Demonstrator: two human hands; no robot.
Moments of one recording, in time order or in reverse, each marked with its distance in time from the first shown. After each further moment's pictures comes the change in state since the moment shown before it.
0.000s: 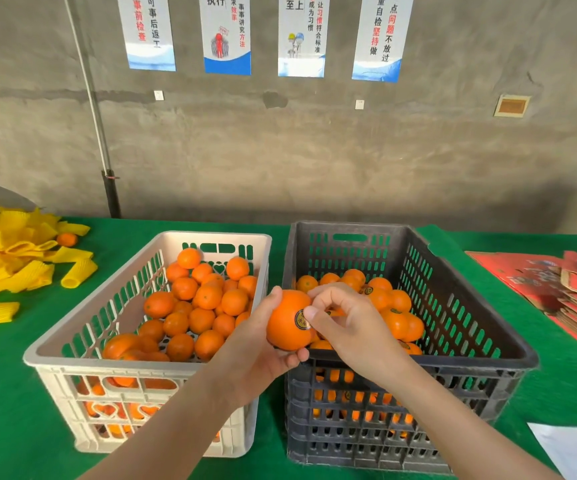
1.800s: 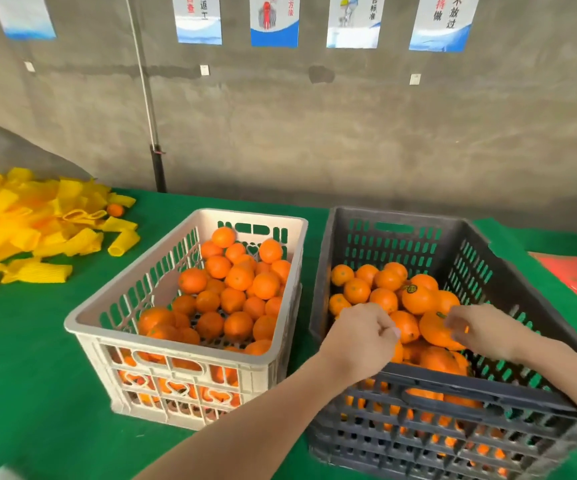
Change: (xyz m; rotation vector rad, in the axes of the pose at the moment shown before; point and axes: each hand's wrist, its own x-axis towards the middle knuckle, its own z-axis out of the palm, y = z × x) left_hand 0.065 -0.035 0.042 1.164 0.014 0.416; right_hand 0.049 0.194 -0.121 -1.002 -0.525 0.278
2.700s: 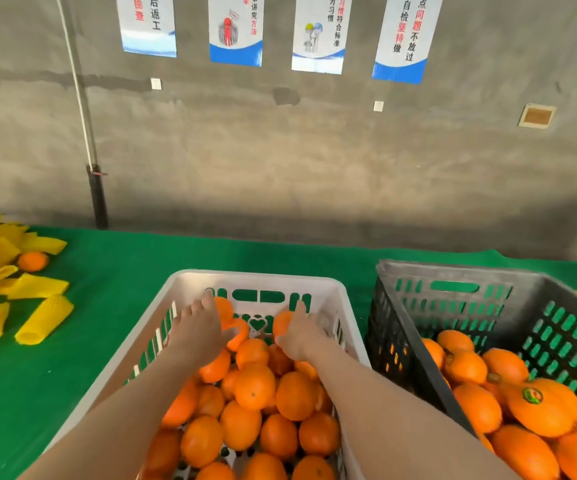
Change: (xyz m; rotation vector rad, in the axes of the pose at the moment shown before) left_hand 0.182 -0.330 -0.243 0.736 0.185 -0.379; right_hand 0.326 -0.308 -0.003 0.348 -0.062 0.223
